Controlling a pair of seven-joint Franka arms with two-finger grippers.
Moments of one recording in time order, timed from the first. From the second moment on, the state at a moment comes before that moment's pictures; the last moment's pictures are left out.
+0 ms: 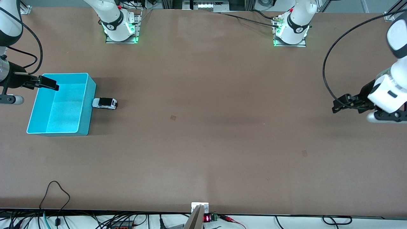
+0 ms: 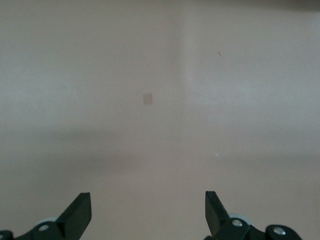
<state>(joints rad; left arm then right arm) -0.02 0.15 0.02 -1.57 -0.06 1.76 -0.03 0.03 0.11 -0.12 -1.66 0.01 1.61 -0.04</state>
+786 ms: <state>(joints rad) -0.02 0.10 0.04 -1.57 -0.06 1.67 0.00 0.06 0.16 -0.10 -1.72 0.07 1.65 -0.17</state>
